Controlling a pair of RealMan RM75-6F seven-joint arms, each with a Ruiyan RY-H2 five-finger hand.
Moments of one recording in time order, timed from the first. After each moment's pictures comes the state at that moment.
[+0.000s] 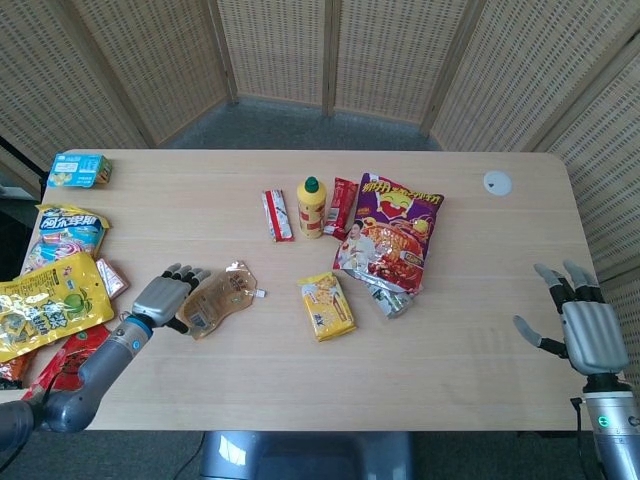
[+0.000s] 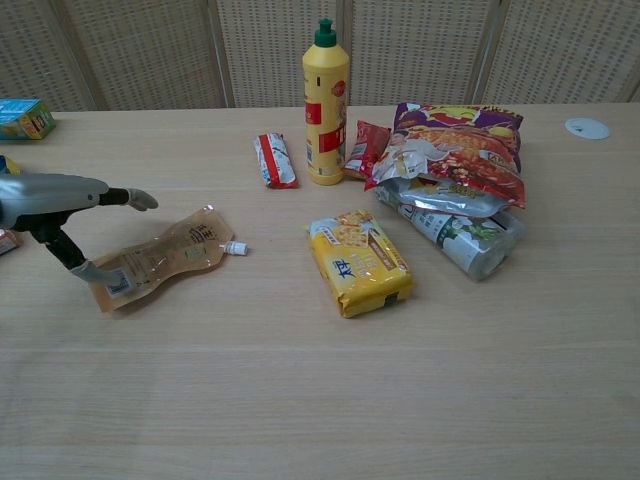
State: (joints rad) left arm -0.70 -1.38 -0.05 -1.48 0.95 0.72 0.36; right arm 0.18 -1.07 0.11 -1.69 -1.42 1.41 -0.04
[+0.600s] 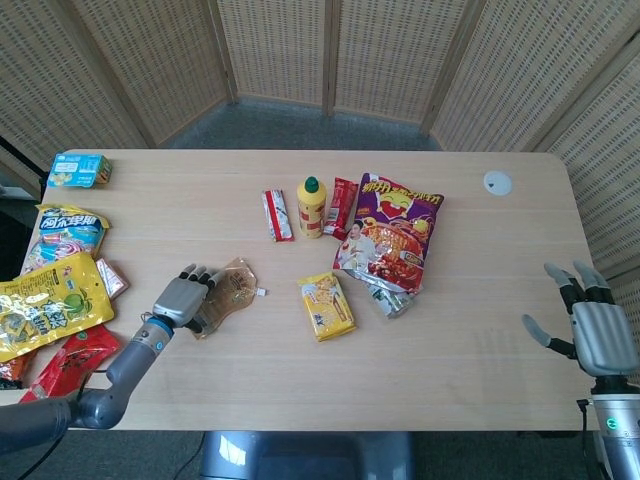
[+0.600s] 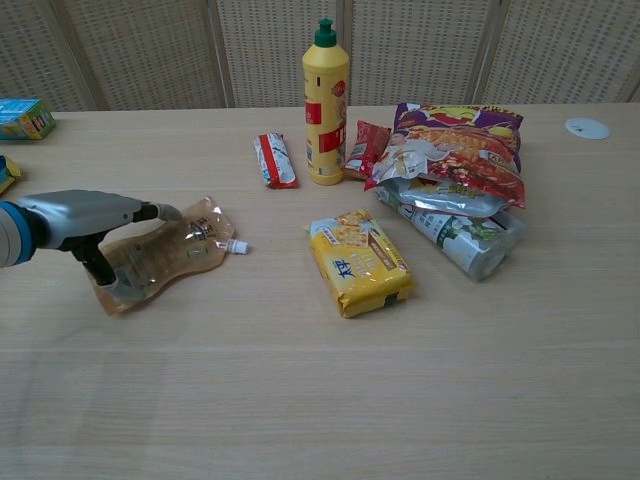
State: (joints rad) left arm -0.73 -1.54 -0.03 -1.36 0.93 0.79 0.42; right arm 0.17 -1.06 0.12 -1.68 -1.41 1.42 0.00
